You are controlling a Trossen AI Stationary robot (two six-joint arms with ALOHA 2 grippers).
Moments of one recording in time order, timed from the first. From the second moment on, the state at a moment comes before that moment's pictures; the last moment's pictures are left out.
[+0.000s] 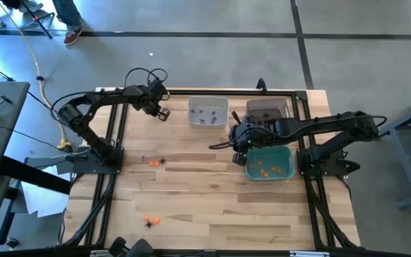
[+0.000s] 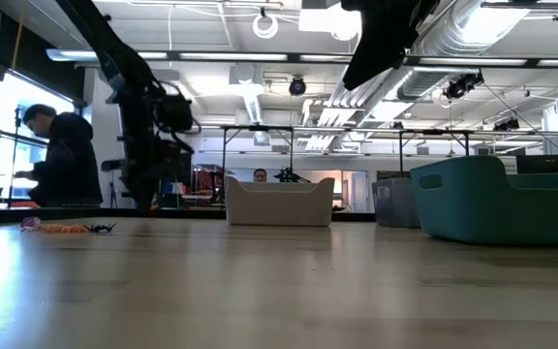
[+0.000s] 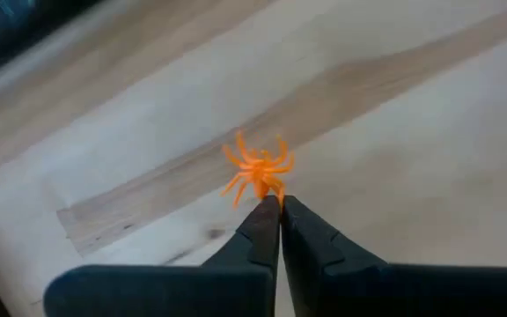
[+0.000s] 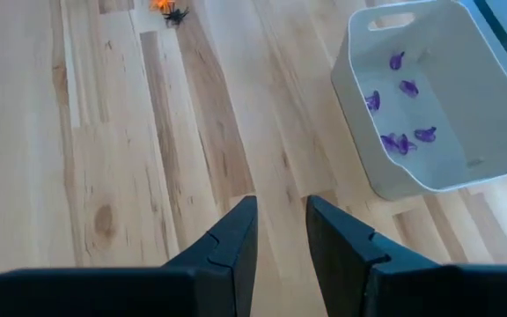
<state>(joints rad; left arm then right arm) 0.84 1.62 0.87 -0.55 -0.16 -0.18 0.06 1.42 1.20 -0.67 0.25 0.21</state>
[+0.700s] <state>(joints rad) 0.00 0.99 0.86 -0.32 -0.10 -0.44 0.05 1.42 1.20 -0.27 0.25 -0.24</state>
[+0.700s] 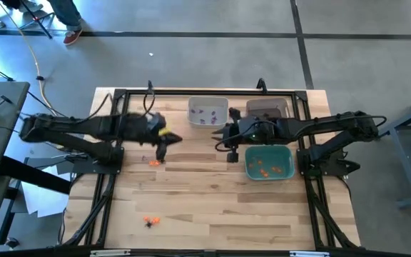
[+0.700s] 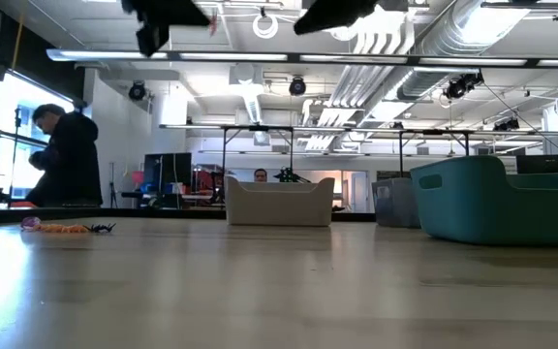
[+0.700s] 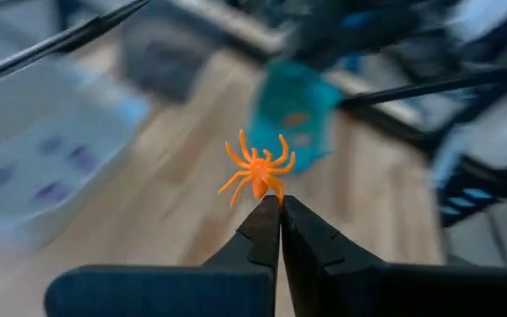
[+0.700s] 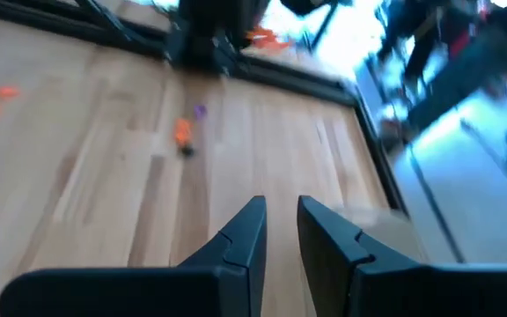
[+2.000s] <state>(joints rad) -0.24 1.23 0.86 0.08 -0.21 -0.34 0.05 1.48 1.20 -0.09 0.00 -0.72</state>
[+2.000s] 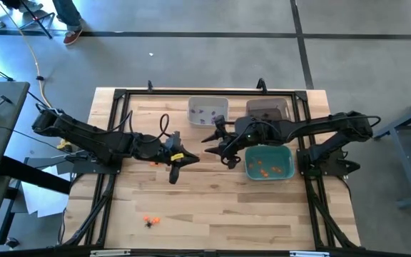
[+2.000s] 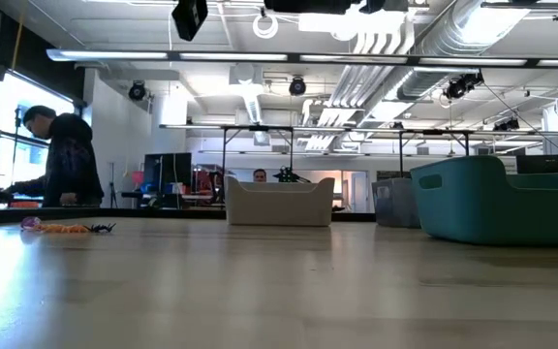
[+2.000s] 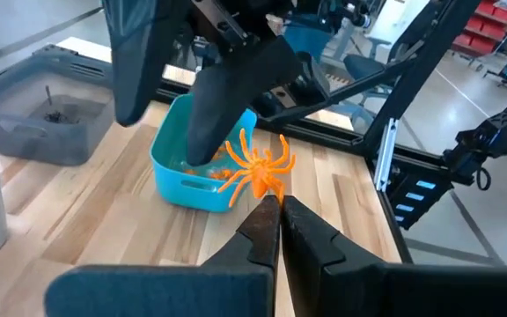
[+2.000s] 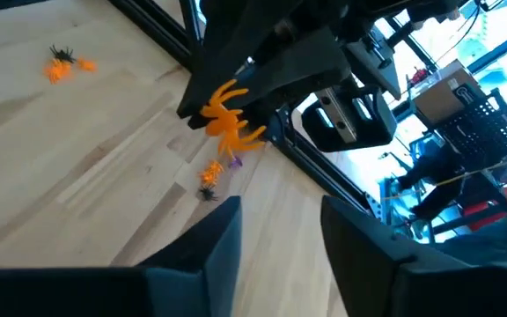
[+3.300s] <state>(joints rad) -0.22 1.25 0.86 0.05 -0.22 -0.32 0.05 1.57 1.20 -0.01 -0.17 -0.68</state>
